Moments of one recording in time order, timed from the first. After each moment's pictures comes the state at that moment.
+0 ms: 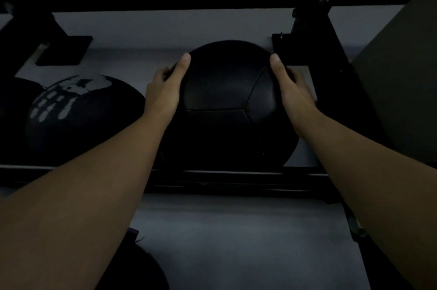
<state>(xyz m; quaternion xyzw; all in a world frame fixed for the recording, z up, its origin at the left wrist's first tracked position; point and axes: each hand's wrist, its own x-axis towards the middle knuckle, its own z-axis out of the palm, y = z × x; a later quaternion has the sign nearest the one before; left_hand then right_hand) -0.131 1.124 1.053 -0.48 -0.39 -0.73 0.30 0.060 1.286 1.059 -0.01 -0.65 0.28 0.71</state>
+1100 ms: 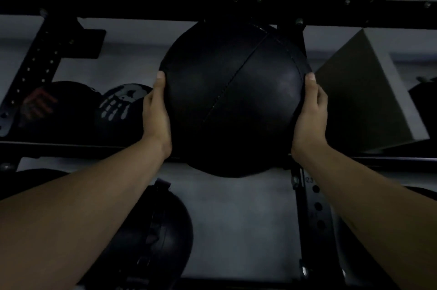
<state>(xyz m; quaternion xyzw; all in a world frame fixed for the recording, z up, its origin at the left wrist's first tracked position) -0.015 0.977 0.935 -0.50 -0.26 -0.82 -0.01 0.198 1.127 0.934 0.04 -0.52 0.42 0.75</state>
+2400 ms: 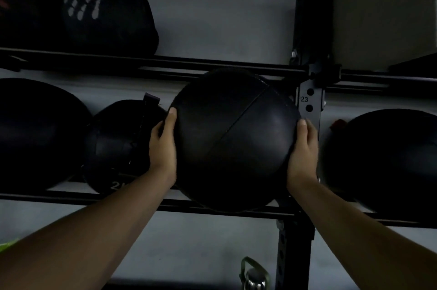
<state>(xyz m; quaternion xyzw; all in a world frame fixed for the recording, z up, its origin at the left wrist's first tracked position) -0.017 1.066 0.712 -0.32 -0.44 -0.84 -0.05 0.181 1.234 0.711 -0.17 -0.55 0.46 0.68</state>
